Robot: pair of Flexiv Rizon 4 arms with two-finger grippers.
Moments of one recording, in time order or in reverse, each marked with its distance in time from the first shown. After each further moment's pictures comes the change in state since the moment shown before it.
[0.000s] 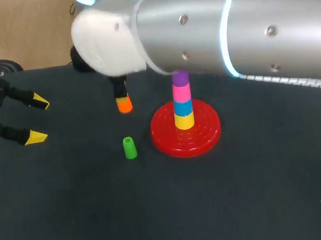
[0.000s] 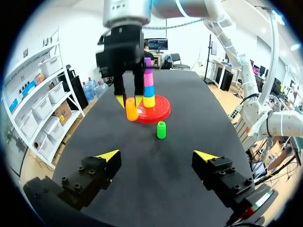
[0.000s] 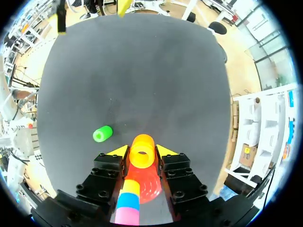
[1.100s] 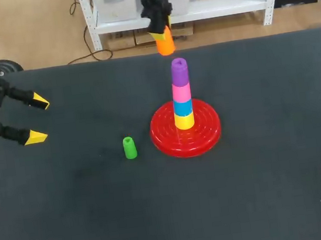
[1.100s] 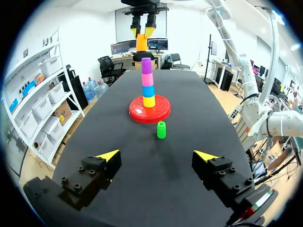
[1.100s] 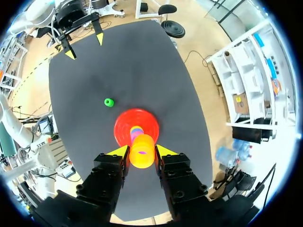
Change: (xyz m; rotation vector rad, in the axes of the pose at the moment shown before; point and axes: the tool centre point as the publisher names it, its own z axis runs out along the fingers) left arm 0.000 0.000 0.000 0.000 0.000 0.000; right arm 0.102 0.019 -0.160 0.076 0.056 0.399
